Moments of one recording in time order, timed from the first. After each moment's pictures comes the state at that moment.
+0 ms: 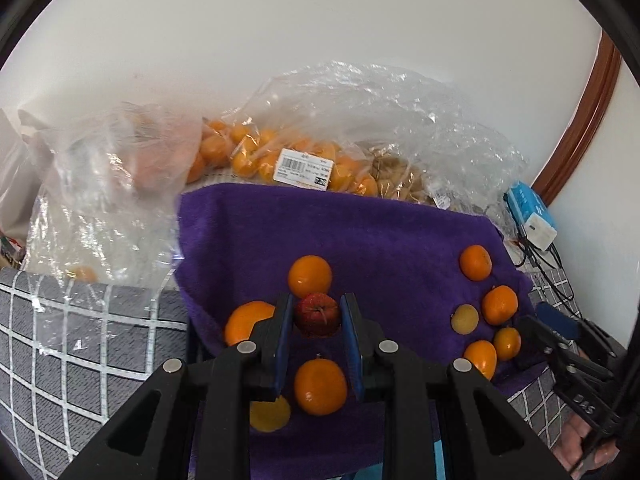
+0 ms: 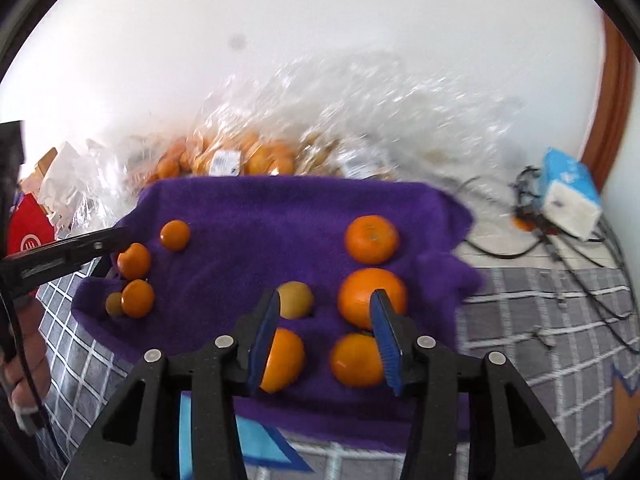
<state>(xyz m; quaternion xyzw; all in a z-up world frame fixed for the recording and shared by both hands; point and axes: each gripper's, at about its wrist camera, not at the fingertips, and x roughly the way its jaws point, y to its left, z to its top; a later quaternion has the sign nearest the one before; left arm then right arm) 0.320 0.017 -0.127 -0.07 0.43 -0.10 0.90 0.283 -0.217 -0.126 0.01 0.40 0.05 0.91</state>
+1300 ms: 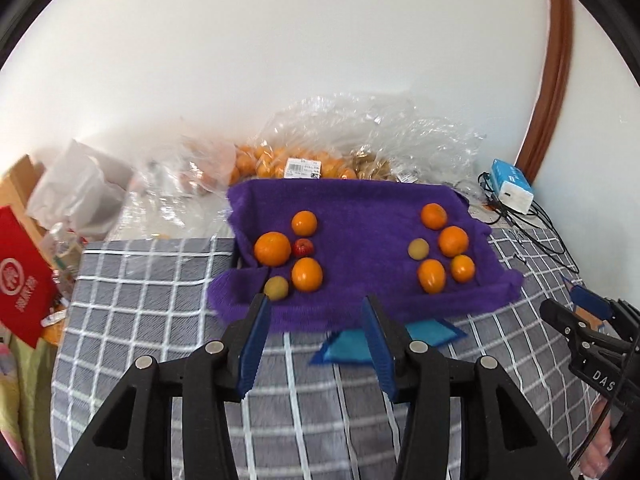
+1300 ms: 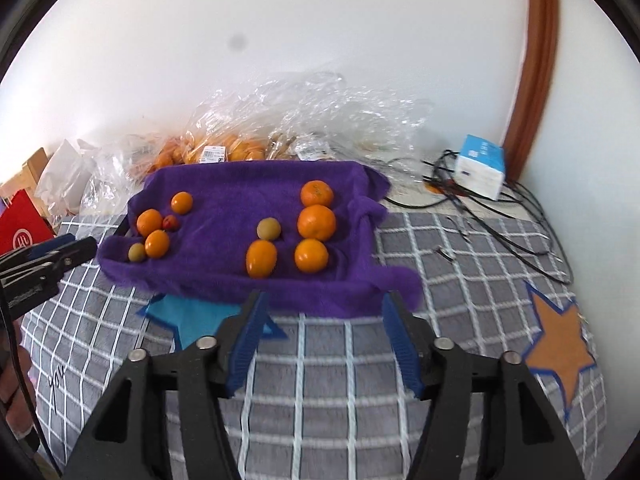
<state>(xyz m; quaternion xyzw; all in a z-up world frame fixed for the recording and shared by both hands) 0.166 0.004 -0.069 0.00 0.38 -0.05 0.92 0.152 -0.230 -0.077 0.00 0.40 -0.01 0.92</state>
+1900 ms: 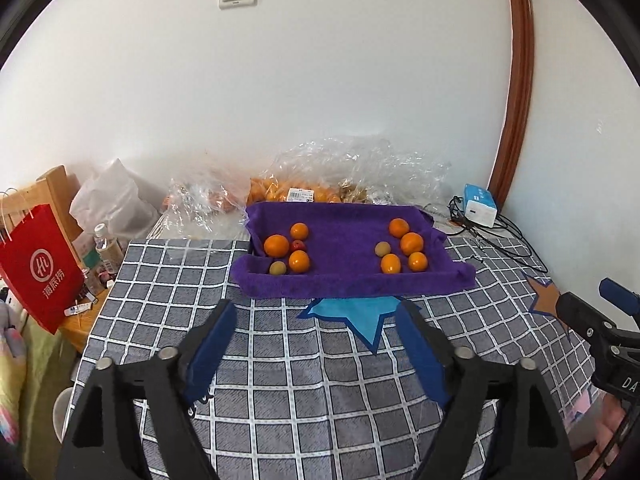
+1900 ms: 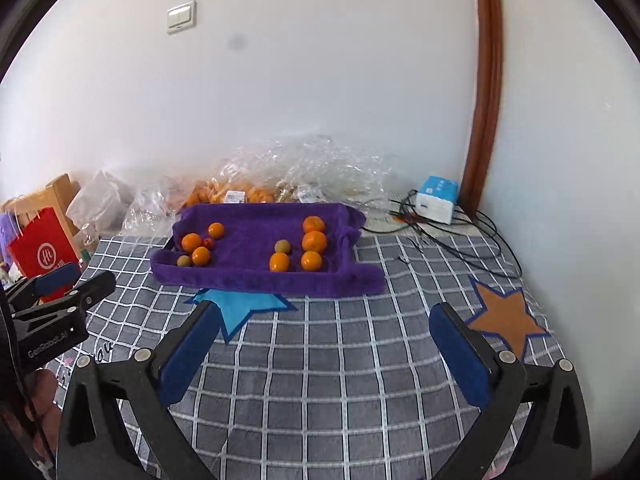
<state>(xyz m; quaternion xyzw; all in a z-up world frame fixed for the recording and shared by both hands) 0.047 -0.001 -0.029 -0.01 0.31 -0.04 0.95 0.026 -0.216 -0.011 0.01 0.32 -0.03 0.95</state>
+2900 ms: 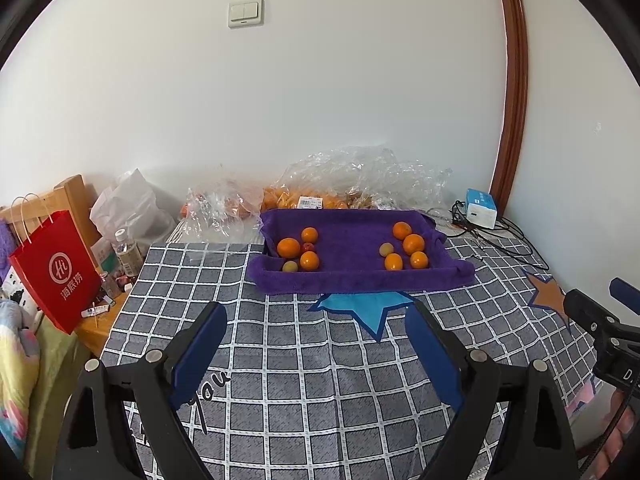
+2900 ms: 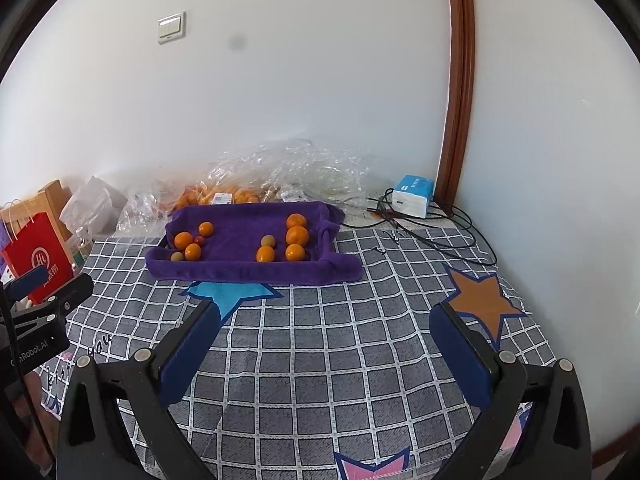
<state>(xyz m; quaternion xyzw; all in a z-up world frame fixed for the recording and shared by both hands) 0.010 -0.003 -0.020 0.00 0.29 -0.02 0.96 -0.008 -0.219 -0.006 0.01 0.31 -0.06 0.95</state>
